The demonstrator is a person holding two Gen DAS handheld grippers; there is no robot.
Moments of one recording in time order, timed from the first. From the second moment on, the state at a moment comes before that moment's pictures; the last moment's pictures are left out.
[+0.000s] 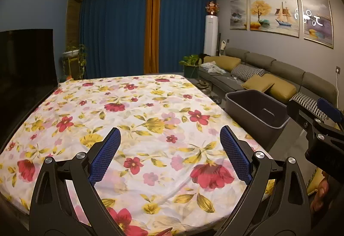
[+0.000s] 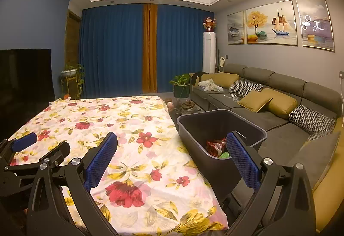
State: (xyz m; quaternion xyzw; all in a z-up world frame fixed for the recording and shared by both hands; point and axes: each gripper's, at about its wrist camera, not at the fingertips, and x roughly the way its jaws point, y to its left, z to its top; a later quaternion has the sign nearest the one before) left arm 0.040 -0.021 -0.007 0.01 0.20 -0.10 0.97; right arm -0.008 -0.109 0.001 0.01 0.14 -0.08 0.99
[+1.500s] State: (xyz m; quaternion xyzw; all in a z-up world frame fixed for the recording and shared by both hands) left arm 0.036 -0.025 -0.001 0.02 0.19 -0.10 0.98; right arm -0.011 -0.111 0.008 0.01 0.13 -0.09 0.99
